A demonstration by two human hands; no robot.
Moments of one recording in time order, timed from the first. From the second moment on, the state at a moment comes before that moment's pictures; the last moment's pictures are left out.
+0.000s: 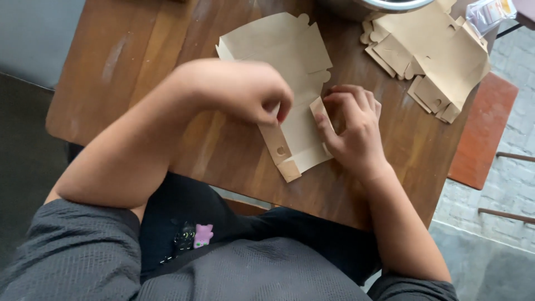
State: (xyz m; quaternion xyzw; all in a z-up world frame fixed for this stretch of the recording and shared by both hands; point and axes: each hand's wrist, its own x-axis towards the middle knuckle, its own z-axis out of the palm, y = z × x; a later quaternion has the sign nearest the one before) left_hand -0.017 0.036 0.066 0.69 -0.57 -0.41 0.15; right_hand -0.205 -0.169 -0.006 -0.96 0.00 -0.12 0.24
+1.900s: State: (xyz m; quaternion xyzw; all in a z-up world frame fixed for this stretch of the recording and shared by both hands) left_hand -0.008 0.025 -0.005 0.74 -0.63 -0.20 0.10; right_hand -0.180 -0.165 0.000 -0.99 -0.05 -0.06 0.10
